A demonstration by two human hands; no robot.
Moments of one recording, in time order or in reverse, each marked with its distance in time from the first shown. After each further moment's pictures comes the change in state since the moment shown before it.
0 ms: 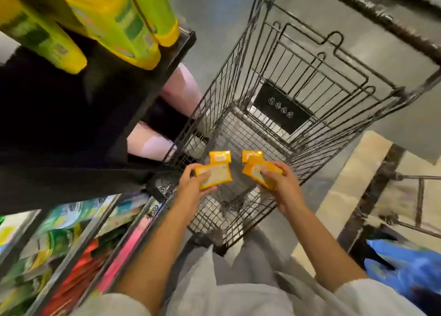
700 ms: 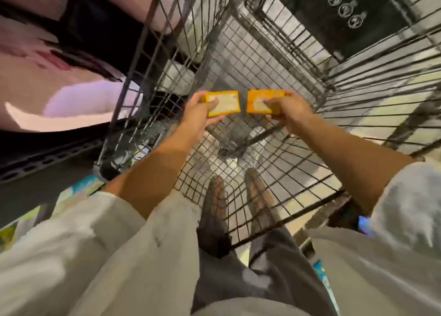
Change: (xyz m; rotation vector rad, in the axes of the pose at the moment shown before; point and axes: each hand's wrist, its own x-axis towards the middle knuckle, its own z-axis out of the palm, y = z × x) left_hand 0.268 -0.079 0.044 0.065 -0.050 -0.216; right_hand 0.278 0.071 0.031 -0.337 0.018 0.230
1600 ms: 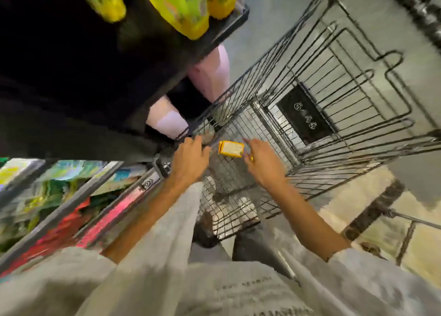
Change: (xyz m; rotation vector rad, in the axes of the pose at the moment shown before) left_hand -0.260 0.056 -0.060 1.166 0.443 0.554; right_hand -0.275 -0.060 0.025 -1.170 -0.042 -0.956
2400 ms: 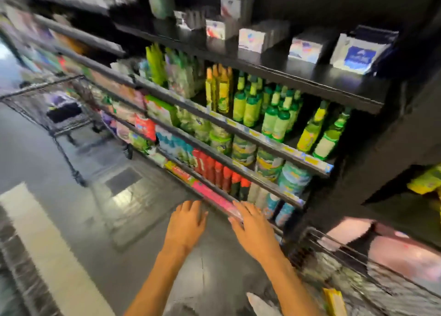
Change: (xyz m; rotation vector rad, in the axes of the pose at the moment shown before) left_hand -0.525 -0.114 0.027 -0.364 0.804 -1.008; right_hand -0.295 -0.269 0.096 -0.357 -0.362 -1.332
